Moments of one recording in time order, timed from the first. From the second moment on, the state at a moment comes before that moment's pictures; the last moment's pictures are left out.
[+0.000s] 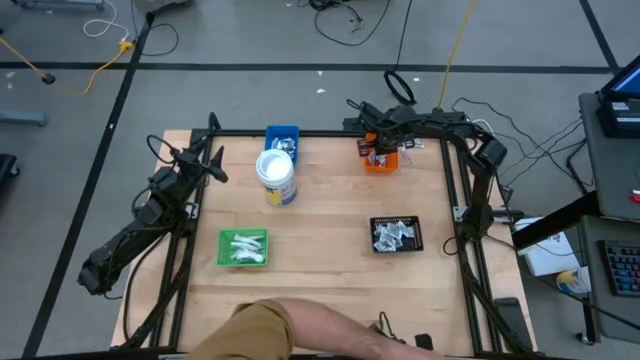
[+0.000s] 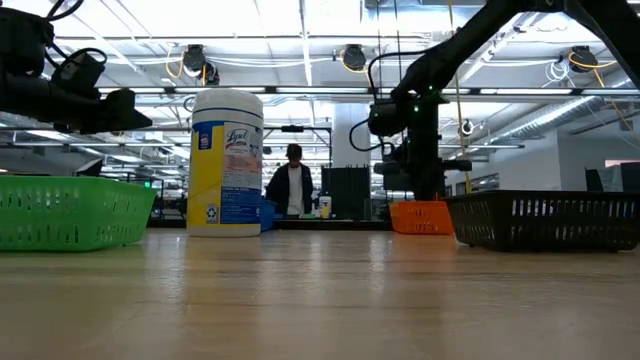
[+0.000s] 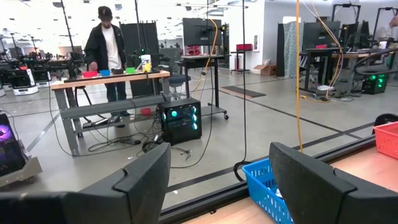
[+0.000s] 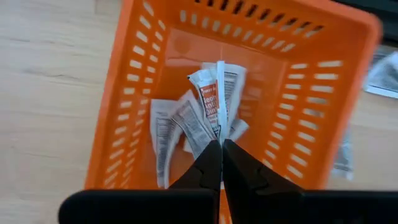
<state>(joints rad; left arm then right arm) 0.83 0.01 0.02 0.06 -0.27 0.07 -0.72 1.91 1.39 -0.91 0.18 0.68</state>
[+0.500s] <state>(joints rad) 0.83 0.01 0.02 0.06 -0.27 0.07 -0.70 1.91 1.39 -0.86 0.18 0.67</state>
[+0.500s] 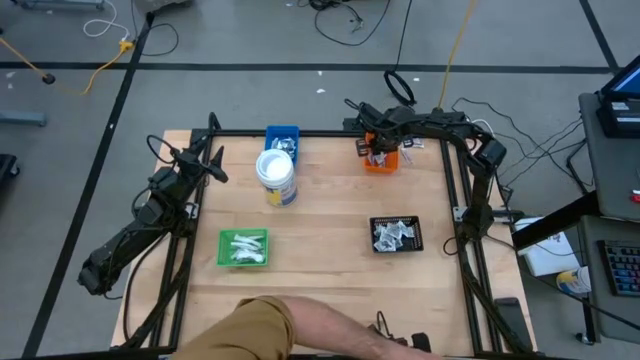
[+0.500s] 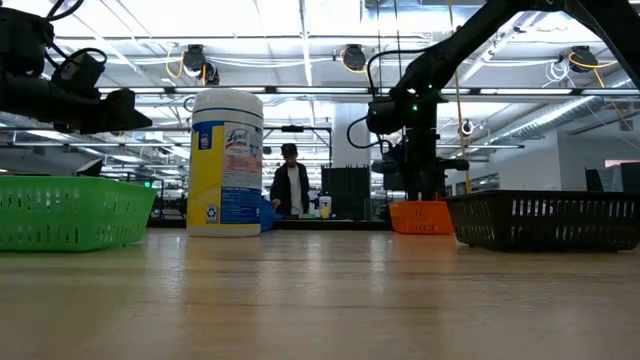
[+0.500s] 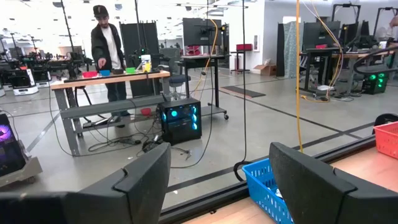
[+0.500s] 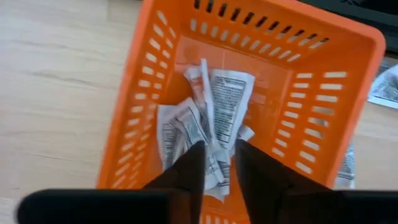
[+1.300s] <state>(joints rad) 0.83 0.01 0.02 0.06 -0.27 0.07 -0.80 1.66 1.17 -0.76 0.18 0.62</state>
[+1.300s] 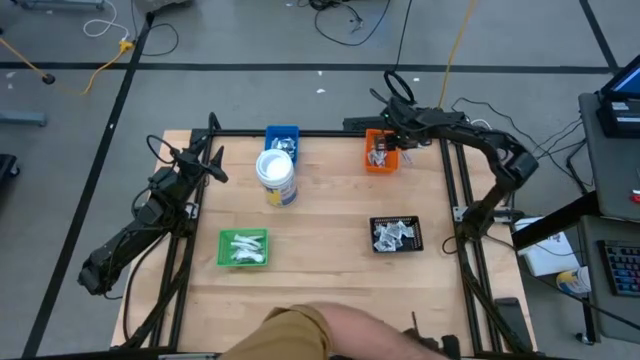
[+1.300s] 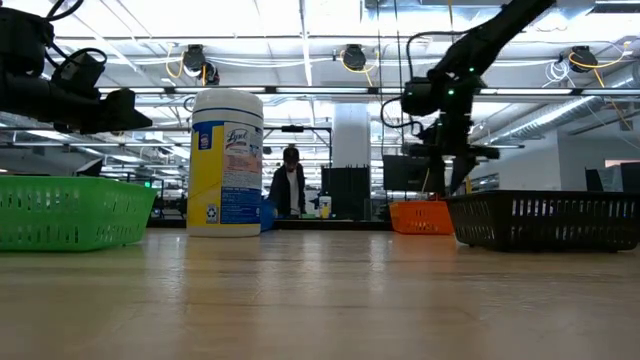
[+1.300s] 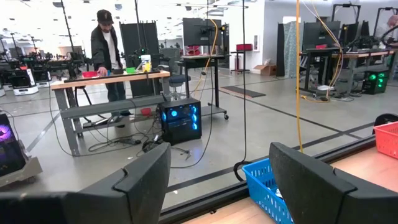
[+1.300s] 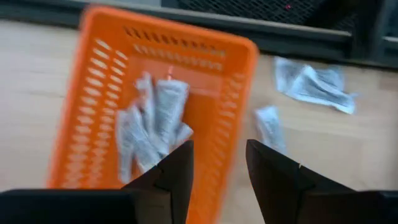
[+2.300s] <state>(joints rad) 0.83 0.01 0.02 0.06 -0.27 0.07 -0.95 1.52 0.79 -0.44 0.15 0.33</state>
